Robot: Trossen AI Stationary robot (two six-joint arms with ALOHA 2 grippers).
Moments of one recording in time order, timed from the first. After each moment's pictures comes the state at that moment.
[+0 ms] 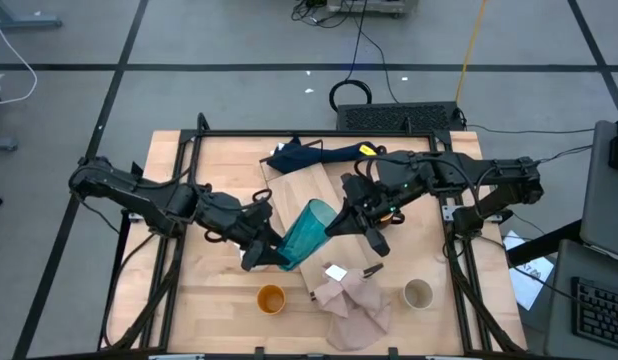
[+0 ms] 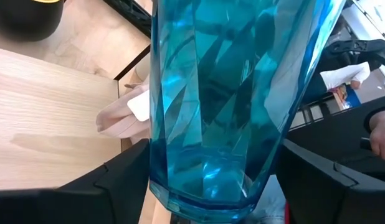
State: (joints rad) left arm -0.29 1.27 1.20 -0.32 0.08 -0.87; right arm 0.17 1.50 1.78 -0.68 -0.27 0.30
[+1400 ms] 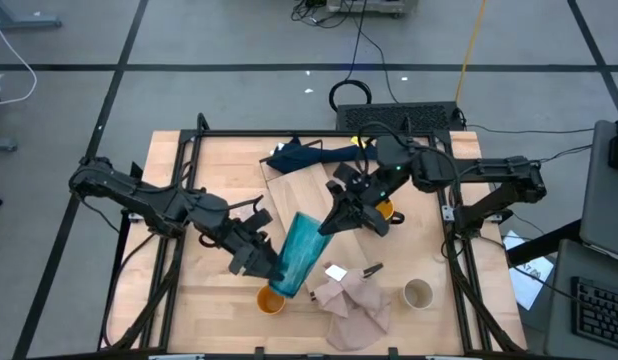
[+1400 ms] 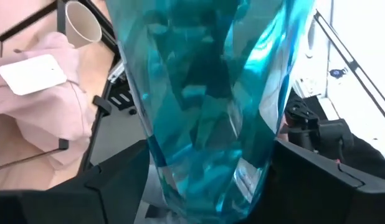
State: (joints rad) left arm -0.32 1.27 1.19 -0.07 0.22 -1.13; right arm 0.05 1.50 1.52 -0.18 -0.63 0.65
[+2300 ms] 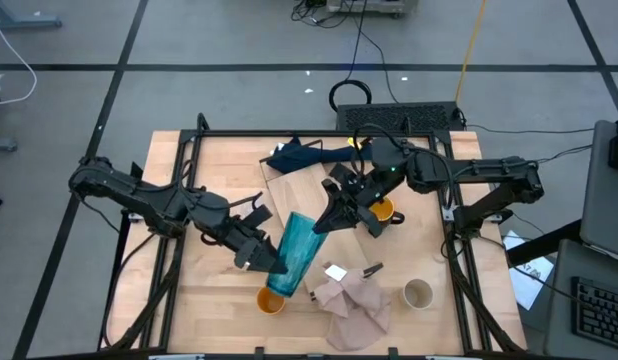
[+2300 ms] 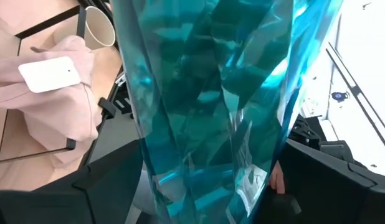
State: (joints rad) left arm -0.32 1.27 1.20 -0.10 0.18 -1.21; right arm 0.03 1.50 1.52 -0.15 -0.60 0.60
